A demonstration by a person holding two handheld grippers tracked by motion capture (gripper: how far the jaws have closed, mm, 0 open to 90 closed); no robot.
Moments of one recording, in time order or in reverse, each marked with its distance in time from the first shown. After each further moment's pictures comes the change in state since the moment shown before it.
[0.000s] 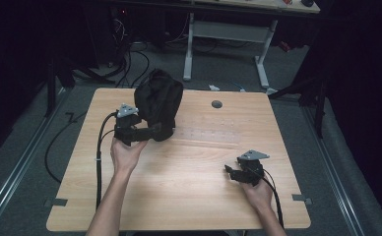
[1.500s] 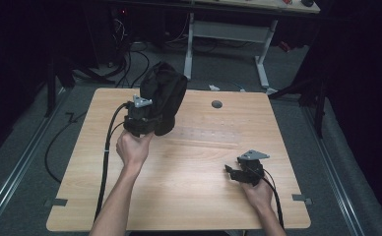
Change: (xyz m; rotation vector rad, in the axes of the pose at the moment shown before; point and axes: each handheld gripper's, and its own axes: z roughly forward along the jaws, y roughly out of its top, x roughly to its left) left arm -0.036 0.004 0.022 0.024 0.120 0.113; right arm 0.000 0.000 0.000 0.000 -0.001 -0.001
